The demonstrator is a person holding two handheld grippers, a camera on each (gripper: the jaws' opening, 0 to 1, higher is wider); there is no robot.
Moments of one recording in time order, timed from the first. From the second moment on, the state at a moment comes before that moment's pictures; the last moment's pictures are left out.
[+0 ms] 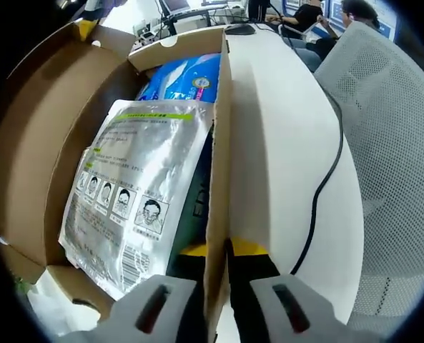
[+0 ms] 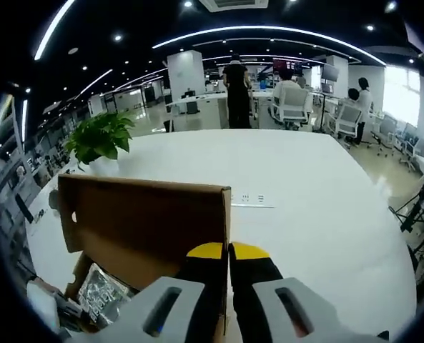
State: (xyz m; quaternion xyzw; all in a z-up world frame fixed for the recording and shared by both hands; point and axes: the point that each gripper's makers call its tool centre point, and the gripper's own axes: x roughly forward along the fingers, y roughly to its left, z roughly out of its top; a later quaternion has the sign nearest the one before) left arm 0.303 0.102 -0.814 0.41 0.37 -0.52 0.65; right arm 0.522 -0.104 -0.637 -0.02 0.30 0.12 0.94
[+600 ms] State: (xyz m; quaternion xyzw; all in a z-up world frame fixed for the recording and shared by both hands) left arm 0.303 0.101 -0.817 0.41 0.37 -0.52 0.65; right arm 0.531 -0.106 -0.657 0.00 0.34 0.13 0.93
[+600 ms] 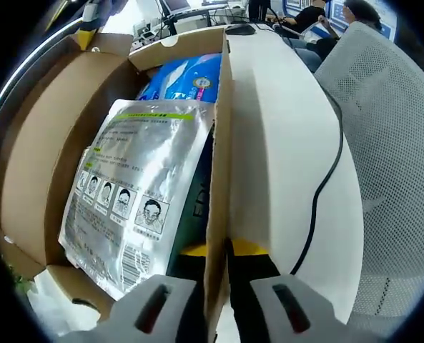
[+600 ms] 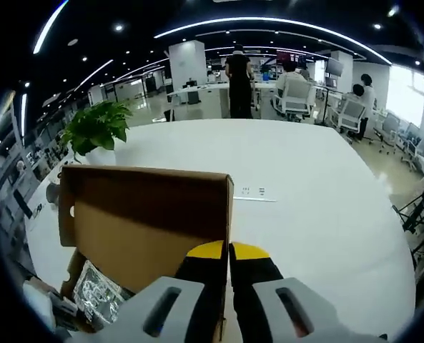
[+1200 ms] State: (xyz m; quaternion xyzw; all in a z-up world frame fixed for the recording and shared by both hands) left arm 0.302 0.102 -0.818 0.41 0.38 -0.53 0.64; right arm 0.545 -0.119 -0.689 0.03 0.39 0.11 0.91
